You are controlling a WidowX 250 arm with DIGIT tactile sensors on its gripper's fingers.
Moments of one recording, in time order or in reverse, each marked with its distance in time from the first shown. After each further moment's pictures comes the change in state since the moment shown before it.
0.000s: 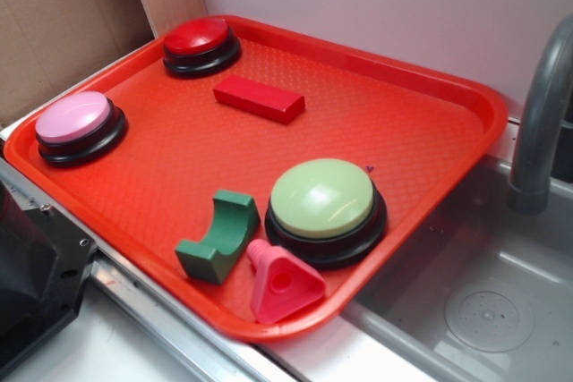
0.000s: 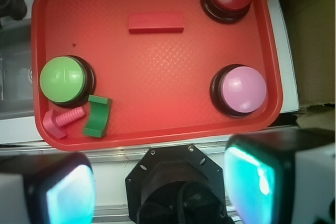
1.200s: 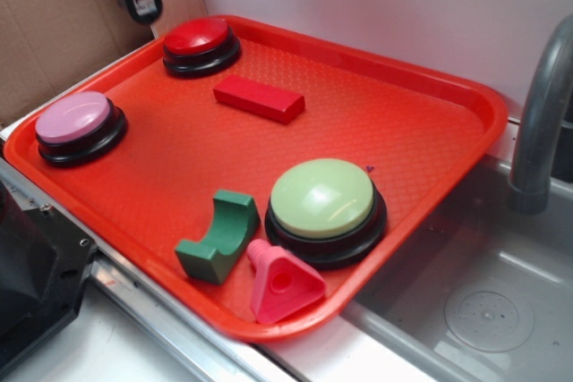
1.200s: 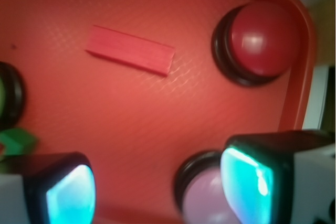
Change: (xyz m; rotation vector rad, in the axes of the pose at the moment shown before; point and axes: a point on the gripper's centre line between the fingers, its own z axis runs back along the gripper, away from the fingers) arm 0.107 0.075 -0.119 -0.001 0.083 -0.377
